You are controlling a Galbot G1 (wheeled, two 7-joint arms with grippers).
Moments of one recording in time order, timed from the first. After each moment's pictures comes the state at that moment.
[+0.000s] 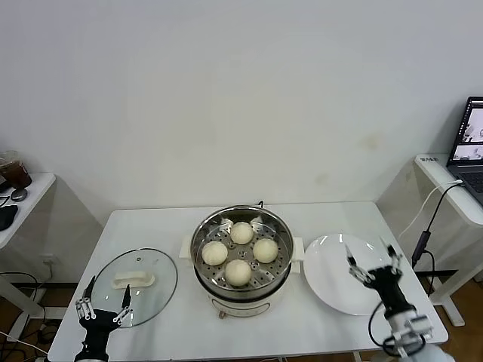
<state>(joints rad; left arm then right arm) 1.65 -1.33 -0.74 -1.79 0.56 -0.31 -0.25 -1.53 1.32 0.81 1.91 0.14 0.24 -0.25</state>
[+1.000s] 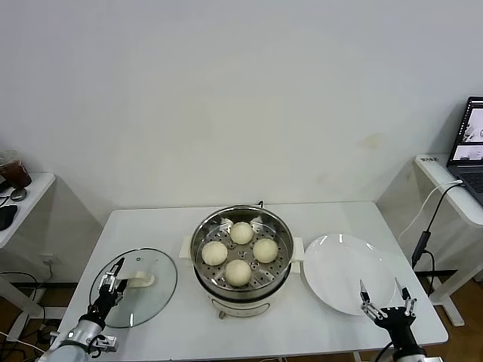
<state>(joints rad) 1.30 -1.17 -0.72 -1.38 1.39 -0.33 -0.32 -1.67 1.45 0.88 1.91 0.19 0.23 -0.28</state>
